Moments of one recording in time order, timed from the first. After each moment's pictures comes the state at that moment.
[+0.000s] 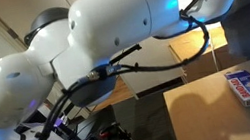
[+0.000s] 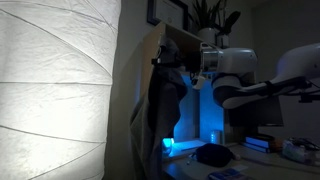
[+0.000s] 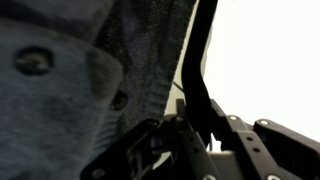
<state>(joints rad) -0.50 1.33 1.10 -0.82 -2.10 3.47 0.85</state>
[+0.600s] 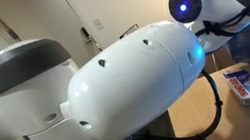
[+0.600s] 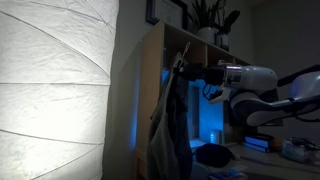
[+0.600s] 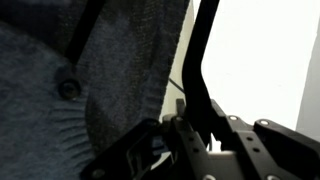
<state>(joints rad) -0.84 1.50 1.36 -1.23 -2.18 3.47 0.80</state>
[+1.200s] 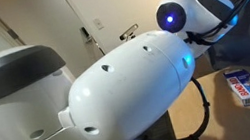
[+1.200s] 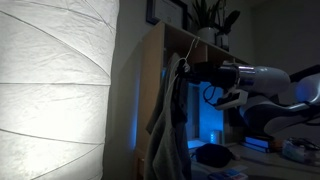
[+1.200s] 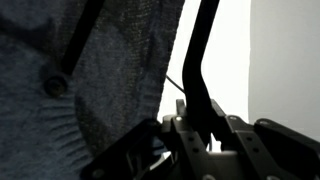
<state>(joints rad) -0.90 1.50 1.35 -1.43 -2.18 3.47 0.82</state>
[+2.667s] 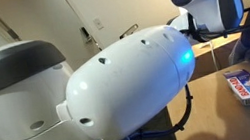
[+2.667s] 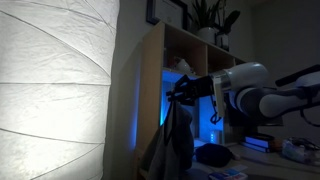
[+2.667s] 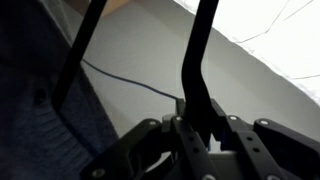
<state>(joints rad) -0.88 1.48 1.33 -1.38 -1.68 3.06 1.14</state>
